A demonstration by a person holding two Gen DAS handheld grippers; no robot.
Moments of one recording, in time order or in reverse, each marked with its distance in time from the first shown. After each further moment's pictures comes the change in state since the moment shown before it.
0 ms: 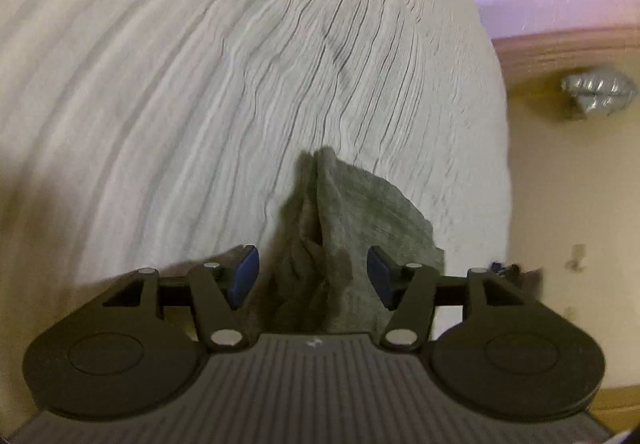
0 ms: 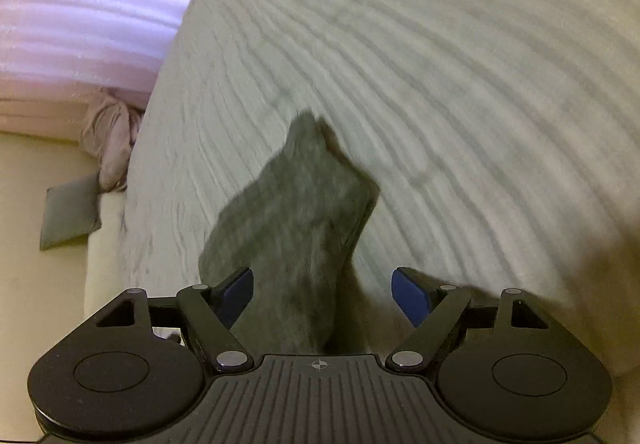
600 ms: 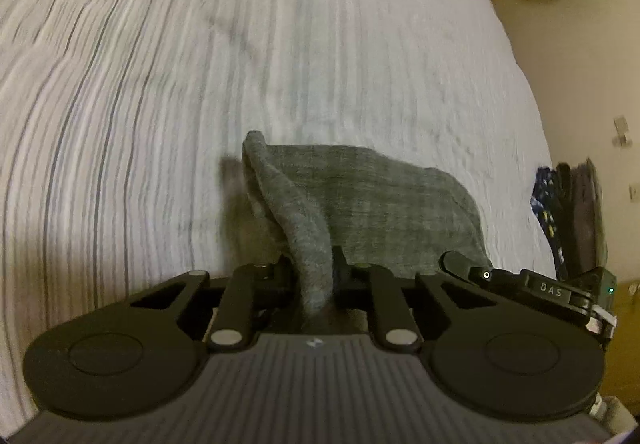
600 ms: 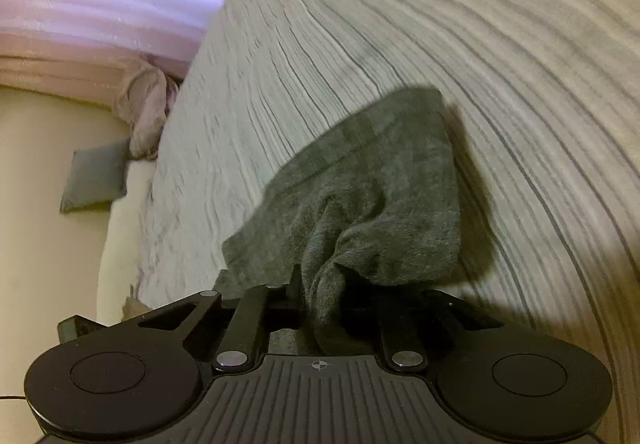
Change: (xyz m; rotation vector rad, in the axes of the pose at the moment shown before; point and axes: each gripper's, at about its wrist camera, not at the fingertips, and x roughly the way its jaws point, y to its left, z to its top) left arm 0.016 -0.078 0.001 0.423 0.074 0.170; right arm 0.053 0.035 0.009 -0.104 0.005 0.072
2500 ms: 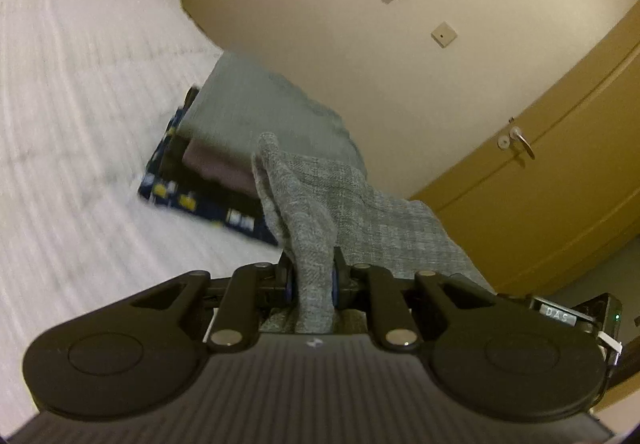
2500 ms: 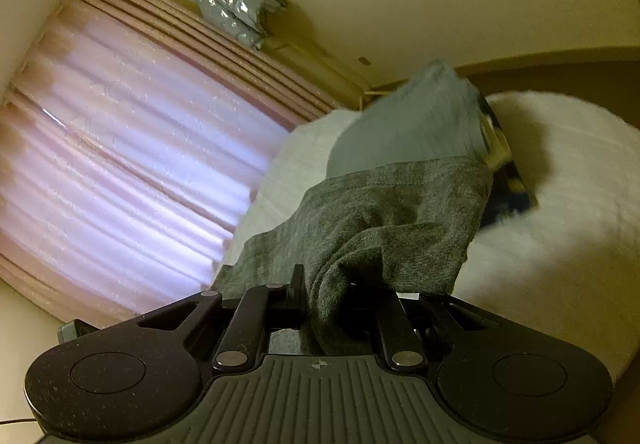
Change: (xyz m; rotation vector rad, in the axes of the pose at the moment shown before) left arm 0.124 -0.632 -0.099 0.553 0.052 -0.368; right arm -0.619 -0.087 0.036 0.099 -0.742 -0.101
